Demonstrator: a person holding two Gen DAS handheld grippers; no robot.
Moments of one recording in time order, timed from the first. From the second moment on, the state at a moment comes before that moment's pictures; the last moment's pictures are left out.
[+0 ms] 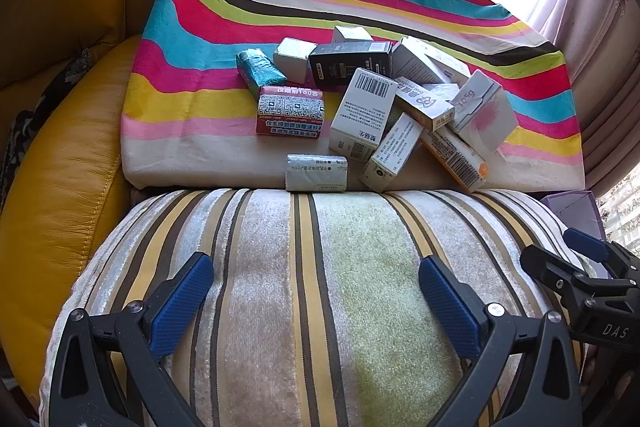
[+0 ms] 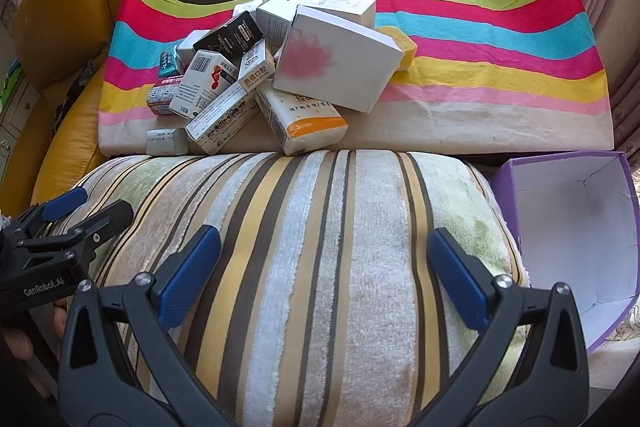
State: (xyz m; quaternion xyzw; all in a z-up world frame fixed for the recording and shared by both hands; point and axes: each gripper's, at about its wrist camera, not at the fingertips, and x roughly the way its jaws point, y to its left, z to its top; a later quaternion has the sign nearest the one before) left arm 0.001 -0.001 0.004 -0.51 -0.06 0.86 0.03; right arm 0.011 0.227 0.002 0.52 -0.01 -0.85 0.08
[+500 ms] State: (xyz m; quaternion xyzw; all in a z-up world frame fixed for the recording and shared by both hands) left arm -0.001 0.000 0.011 -0.50 -0.07 0.87 0.04; right arm -0.006 0.226 0.016 0.50 0.00 -0.86 0.14
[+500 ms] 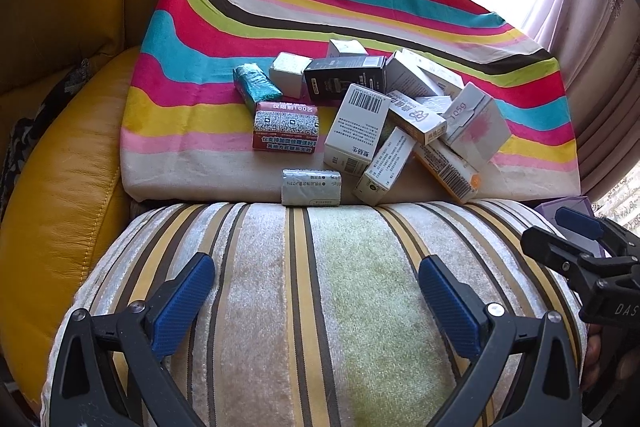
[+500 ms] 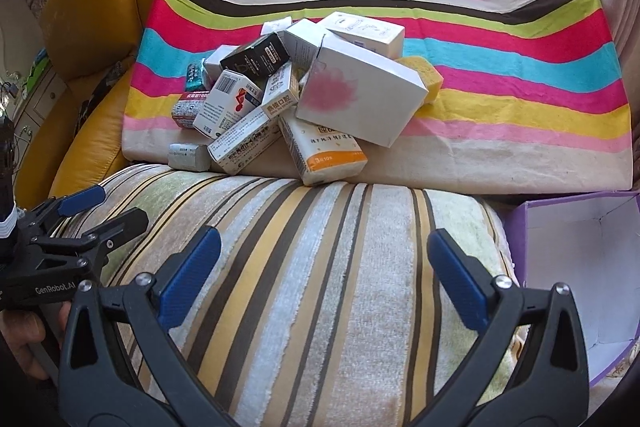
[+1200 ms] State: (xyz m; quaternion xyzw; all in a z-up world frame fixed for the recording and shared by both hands) left arm -0.057 0.010 0.024 -0.48 -0.06 0.88 0.06; right arm -0.068 0.236 0.025 0.46 -0.03 -0.87 0.17
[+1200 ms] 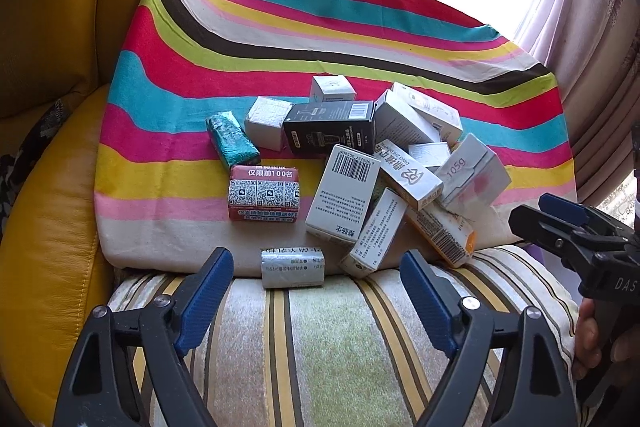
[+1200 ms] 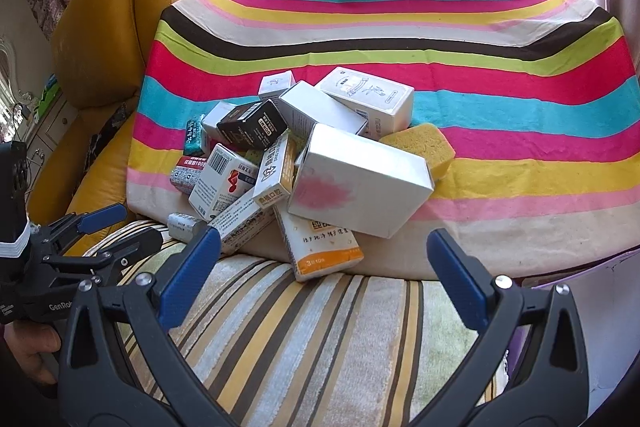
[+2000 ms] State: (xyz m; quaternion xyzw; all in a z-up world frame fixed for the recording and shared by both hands) left arm -0.124 0.038 -0.003 -0.52 -0.01 0.85 0.08; right arm -0.122 0.233 -0.003 0.50 -0.05 -0.85 0.16
